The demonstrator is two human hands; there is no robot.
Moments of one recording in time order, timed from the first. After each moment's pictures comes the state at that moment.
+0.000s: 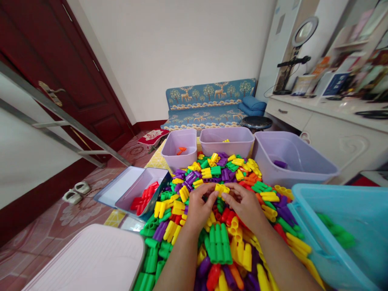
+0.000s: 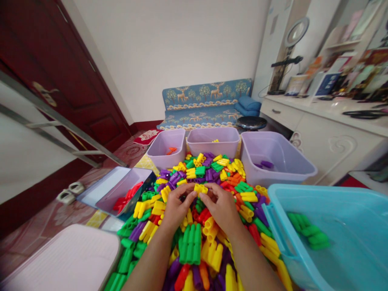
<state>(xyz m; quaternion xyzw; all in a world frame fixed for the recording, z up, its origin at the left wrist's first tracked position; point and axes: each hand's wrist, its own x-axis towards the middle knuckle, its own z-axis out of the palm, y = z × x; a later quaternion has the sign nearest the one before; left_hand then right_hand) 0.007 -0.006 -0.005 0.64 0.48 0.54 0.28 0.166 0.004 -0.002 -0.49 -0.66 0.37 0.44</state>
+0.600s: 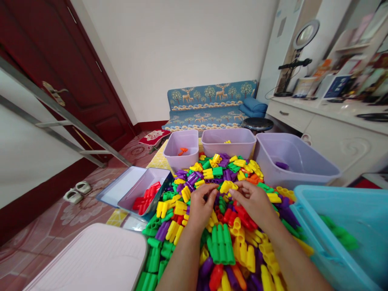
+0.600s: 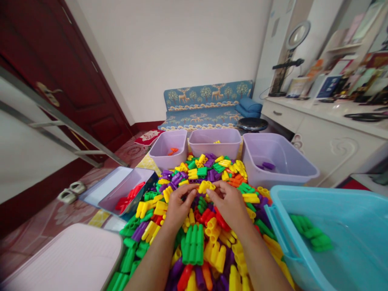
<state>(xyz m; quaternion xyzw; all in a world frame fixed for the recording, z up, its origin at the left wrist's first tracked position) 0.004 -0.005 -0.004 0.64 0.48 0.54 0.26 0.176 0.005 0.017 -0.50 -0.62 0.41 0.43</state>
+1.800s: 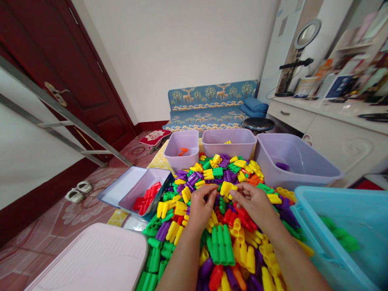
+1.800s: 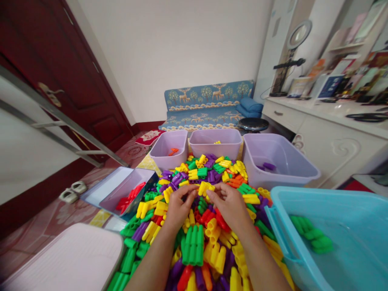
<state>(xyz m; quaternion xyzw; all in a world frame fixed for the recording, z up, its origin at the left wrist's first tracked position) 0.005 -0.004 -0.007 0.63 0.49 0.54 0.25 0.177 0.004 0.015 -0.50 -0.59 0.47 0.43</state>
